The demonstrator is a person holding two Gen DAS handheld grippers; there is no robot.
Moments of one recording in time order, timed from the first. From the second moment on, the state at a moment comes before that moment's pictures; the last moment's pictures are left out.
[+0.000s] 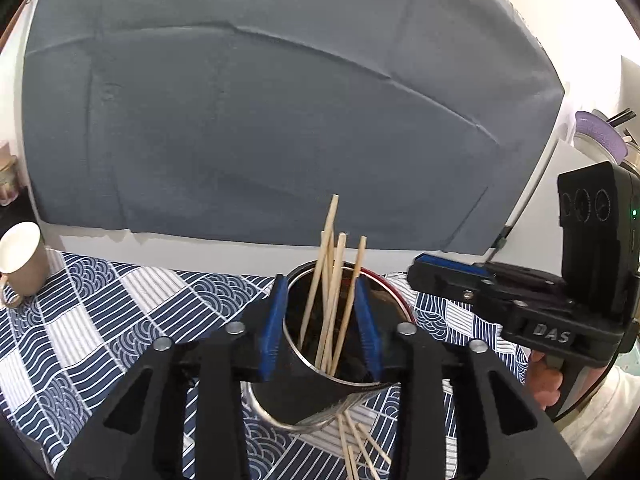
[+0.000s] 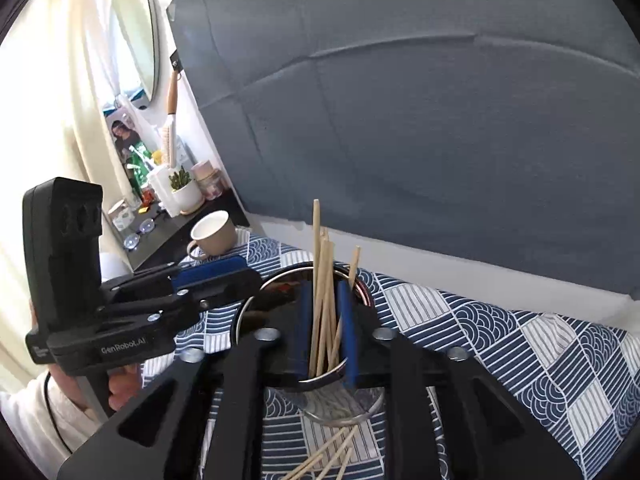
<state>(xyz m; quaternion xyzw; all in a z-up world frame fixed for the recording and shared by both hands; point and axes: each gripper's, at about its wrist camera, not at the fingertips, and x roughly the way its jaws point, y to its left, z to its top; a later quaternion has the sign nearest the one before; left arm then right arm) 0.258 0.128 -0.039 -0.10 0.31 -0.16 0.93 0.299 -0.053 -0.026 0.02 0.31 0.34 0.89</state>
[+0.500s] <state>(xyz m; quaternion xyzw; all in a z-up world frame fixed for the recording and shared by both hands) 0.234 0.144 -0.048 -0.10 0.35 -0.10 0.93 0.283 -0.065 -0.022 0.01 0.32 0.31 0.90</state>
